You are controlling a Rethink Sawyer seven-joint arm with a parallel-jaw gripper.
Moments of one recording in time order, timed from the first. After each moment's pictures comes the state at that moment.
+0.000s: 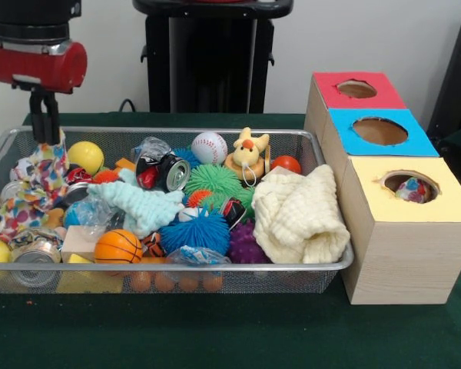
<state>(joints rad) -0.82 -0.77 0.40 1.61 -0.43 0.62 1.82</state>
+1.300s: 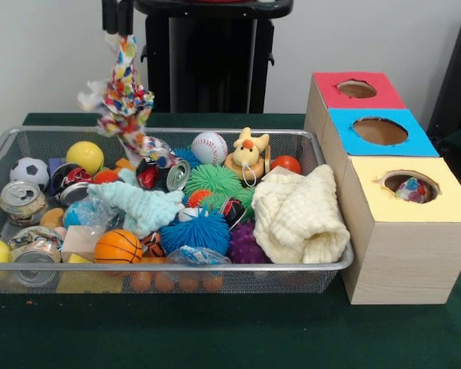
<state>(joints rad) -0.63 -1.01 0.35 1.61 -0.33 0.93 1.82</state>
